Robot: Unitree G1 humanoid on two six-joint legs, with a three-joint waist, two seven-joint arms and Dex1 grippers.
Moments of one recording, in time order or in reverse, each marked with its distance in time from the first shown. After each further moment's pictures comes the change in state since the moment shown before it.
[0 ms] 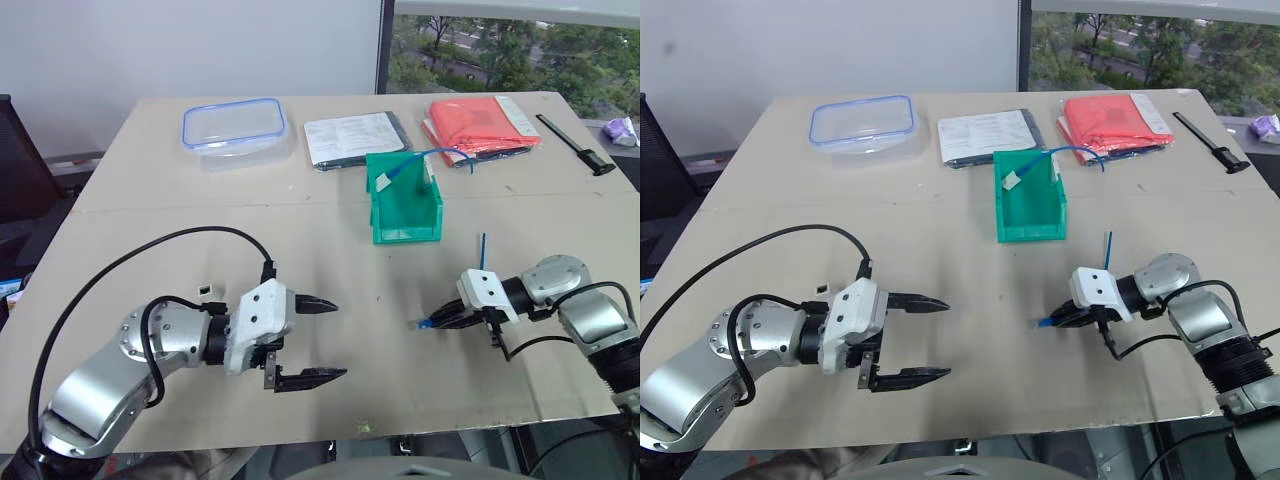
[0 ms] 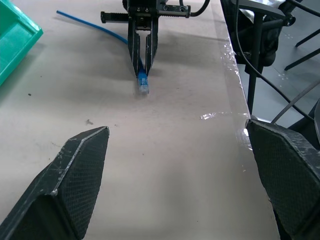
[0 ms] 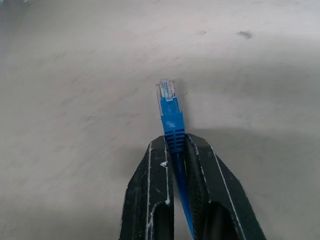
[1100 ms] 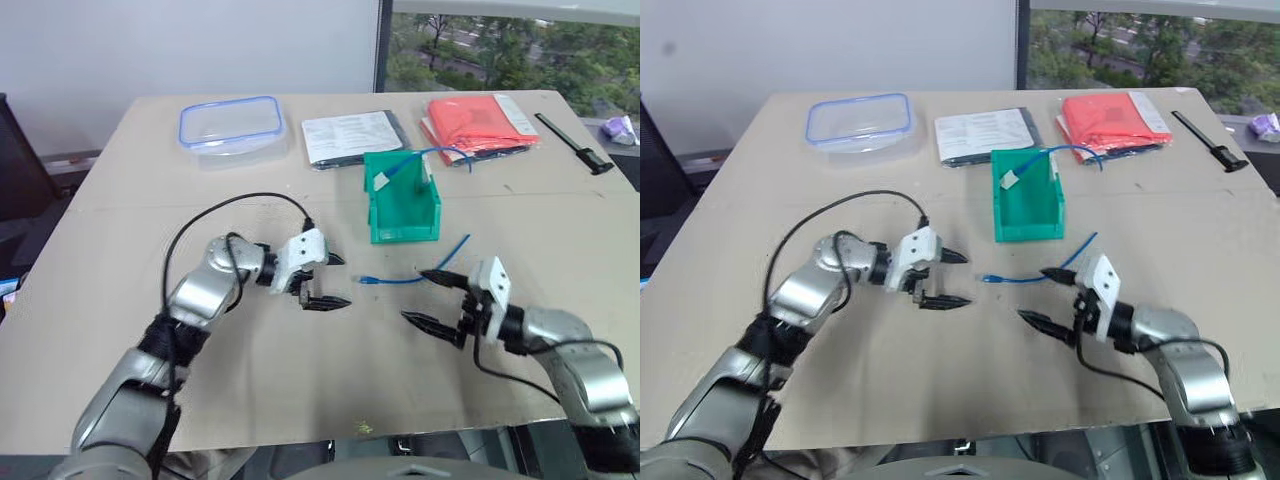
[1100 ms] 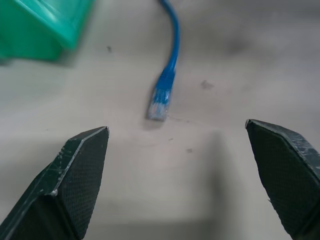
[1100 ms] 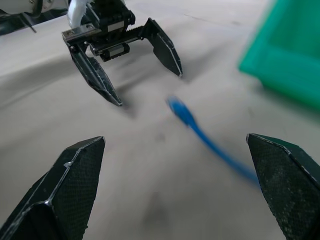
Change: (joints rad) left arm -0.652 -0.311 -0.385 0.895 0.413 -0.279 -0.242; right arm 0.480 0.243 -0.322 -0.461 0.215 0.294 -0.428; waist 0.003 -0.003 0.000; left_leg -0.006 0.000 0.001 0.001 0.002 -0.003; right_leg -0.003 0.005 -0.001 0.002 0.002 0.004
